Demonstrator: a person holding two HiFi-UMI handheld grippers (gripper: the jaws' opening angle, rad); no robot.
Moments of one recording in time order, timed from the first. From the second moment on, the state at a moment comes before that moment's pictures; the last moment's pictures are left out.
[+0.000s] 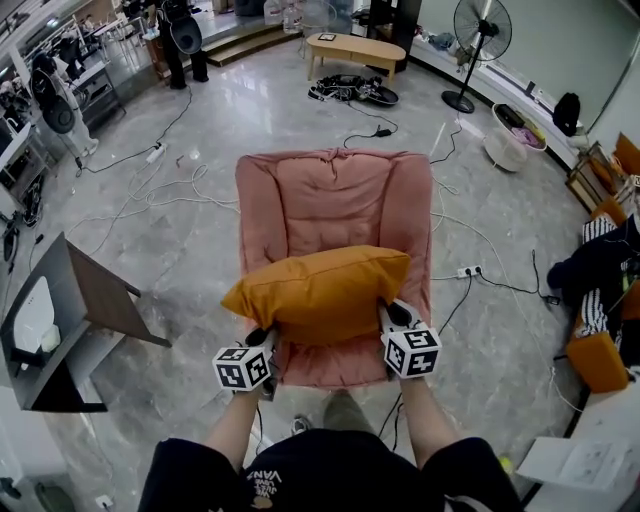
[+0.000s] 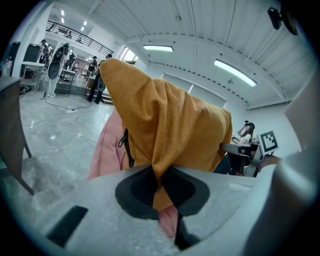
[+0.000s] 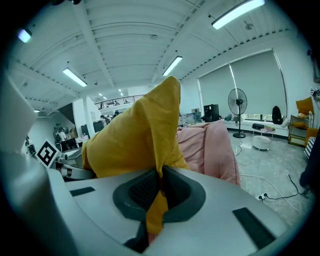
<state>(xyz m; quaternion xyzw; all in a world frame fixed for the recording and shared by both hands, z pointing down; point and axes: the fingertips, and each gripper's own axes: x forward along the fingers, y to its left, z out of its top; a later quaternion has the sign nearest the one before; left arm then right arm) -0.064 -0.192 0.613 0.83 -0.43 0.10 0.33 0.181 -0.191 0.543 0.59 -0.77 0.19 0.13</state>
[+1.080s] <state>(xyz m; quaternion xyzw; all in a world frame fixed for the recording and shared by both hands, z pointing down) -0.076 -0.134 0.462 0.90 -0.39 0.01 0.19 0.172 -0.071 0.428 0.64 -0.76 0.13 0.01</state>
